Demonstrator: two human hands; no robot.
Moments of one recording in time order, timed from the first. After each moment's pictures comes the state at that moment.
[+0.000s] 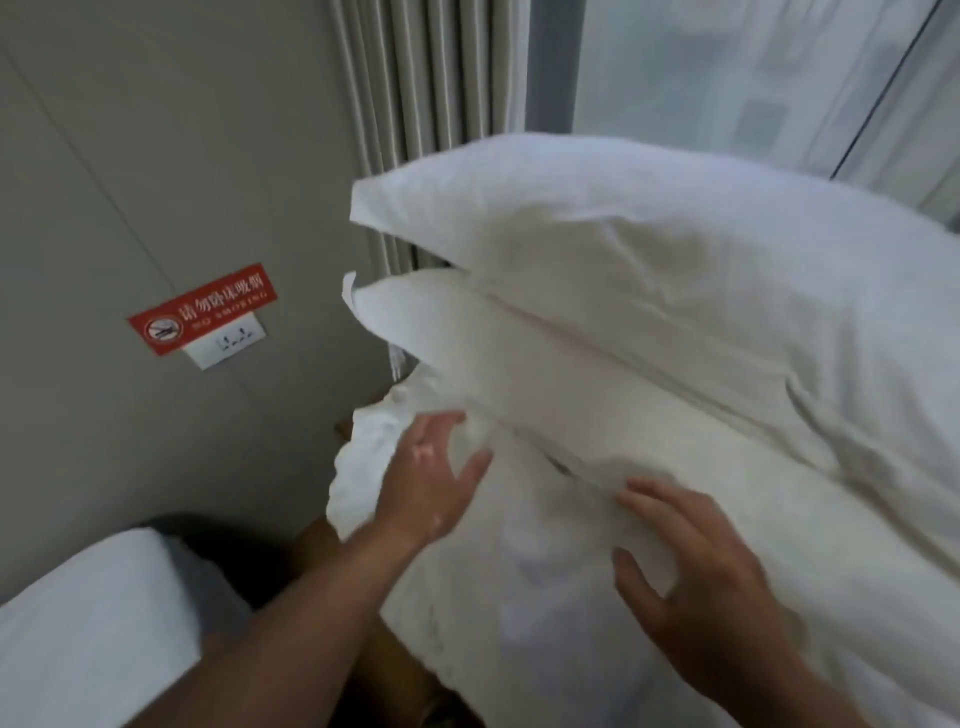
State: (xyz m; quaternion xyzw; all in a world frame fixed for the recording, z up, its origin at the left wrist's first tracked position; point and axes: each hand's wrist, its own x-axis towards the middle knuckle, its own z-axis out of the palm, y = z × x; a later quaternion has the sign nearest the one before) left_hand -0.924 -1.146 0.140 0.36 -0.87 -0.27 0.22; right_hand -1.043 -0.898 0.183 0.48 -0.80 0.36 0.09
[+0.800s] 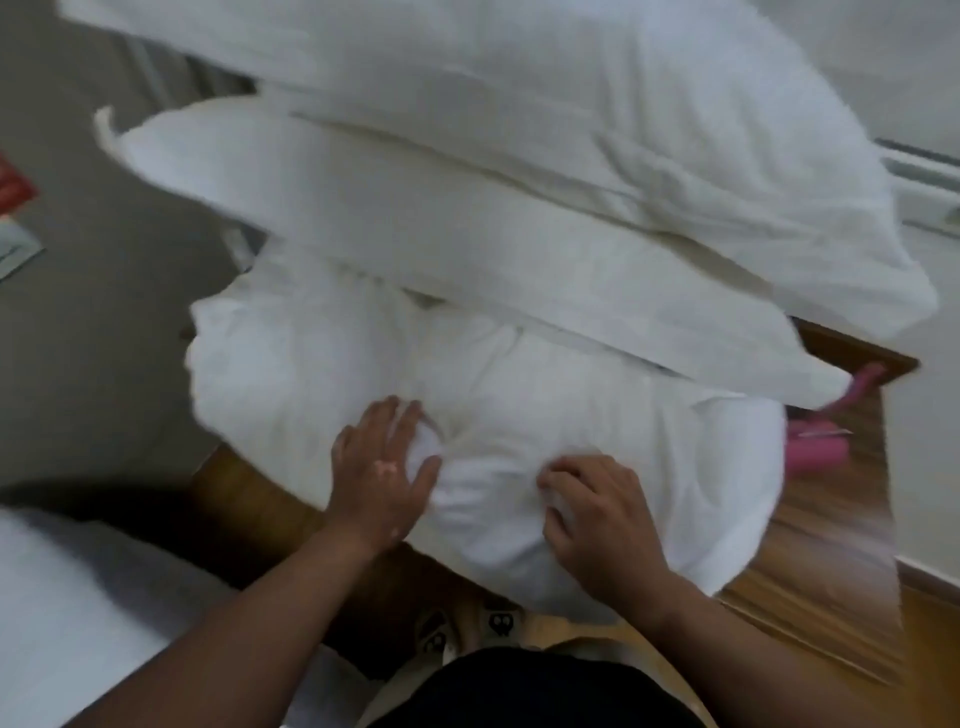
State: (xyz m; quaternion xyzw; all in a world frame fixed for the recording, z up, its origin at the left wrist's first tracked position) left_hand -0.863 -1.020 0.018 0.23 -0.96 -0.14 0.12; right_hand -0.961 -0.770 0.067 0.40 -0.90 0.20 -0.03
